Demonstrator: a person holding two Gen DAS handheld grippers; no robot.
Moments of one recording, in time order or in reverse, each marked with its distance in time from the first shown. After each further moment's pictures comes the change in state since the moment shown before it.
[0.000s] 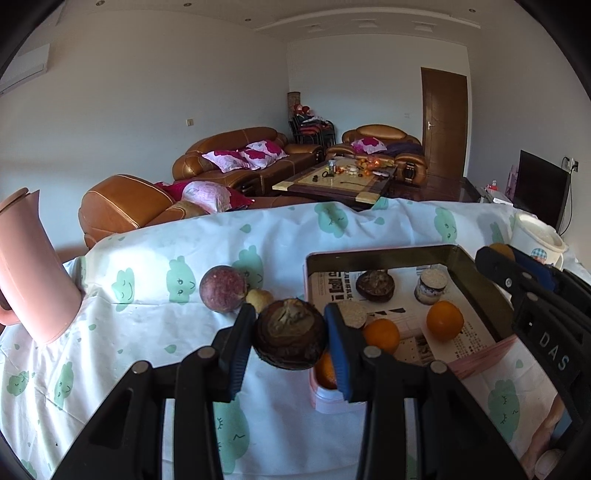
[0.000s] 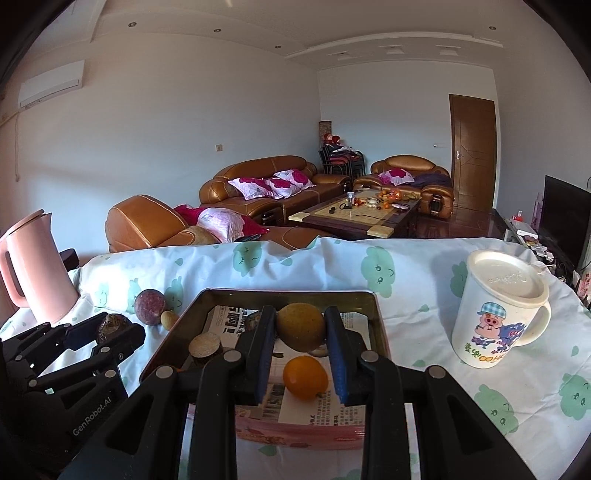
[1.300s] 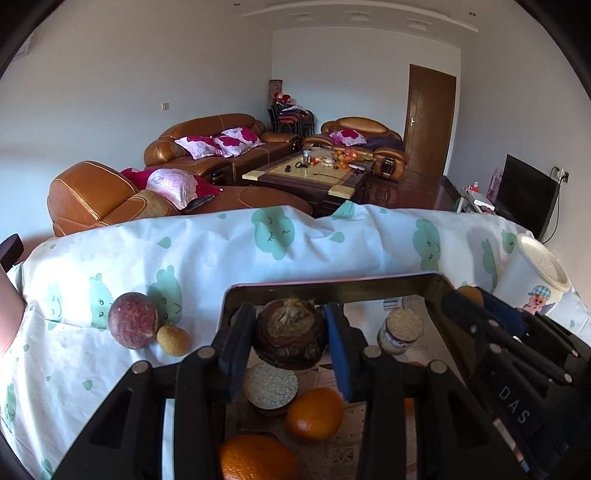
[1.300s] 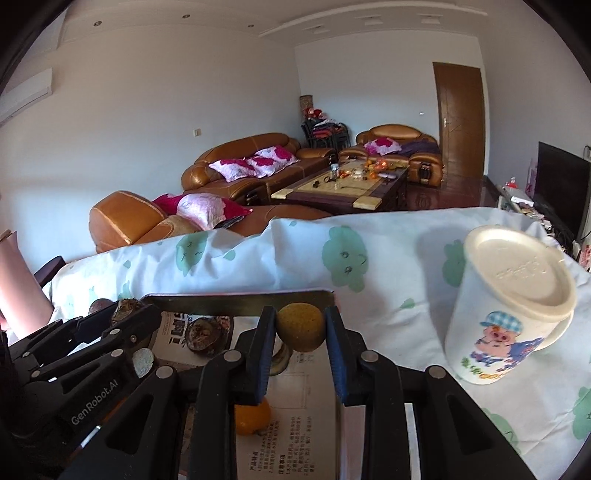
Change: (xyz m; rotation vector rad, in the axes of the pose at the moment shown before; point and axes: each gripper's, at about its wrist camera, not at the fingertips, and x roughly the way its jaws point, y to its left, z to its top) left arm 0.064 -0.045 0.030 -0.026 0.058 -0.110; right arm 0.058 -0.044 0.008 0.077 0.126 -0.004
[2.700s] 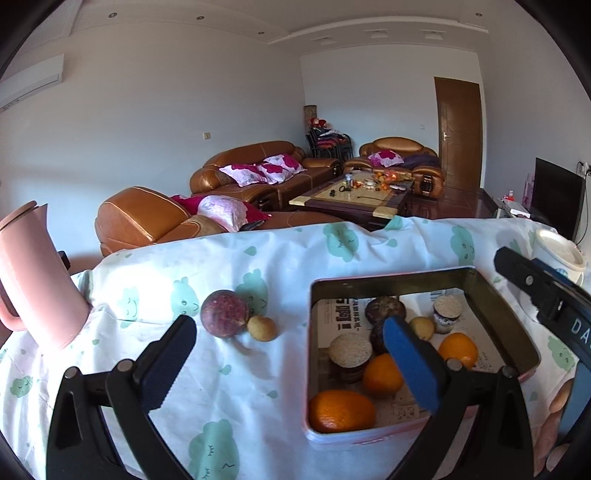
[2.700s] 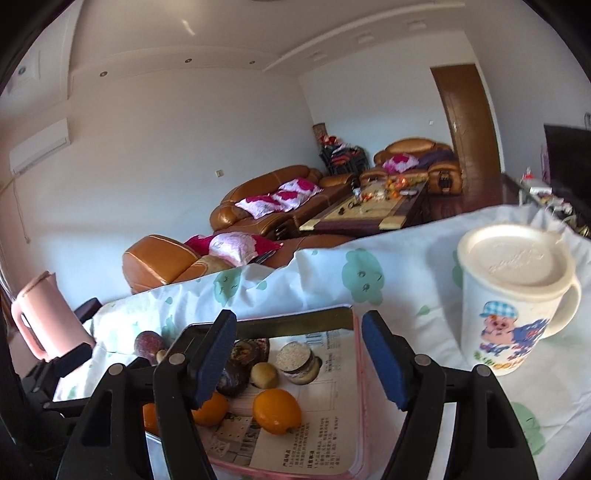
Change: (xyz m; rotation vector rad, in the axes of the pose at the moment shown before) left arm -0.052 0.032 -0.024 0.014 -0.123 0.210; right arm -0.037 -0.008 -0.008 0.087 -0.180 0.102
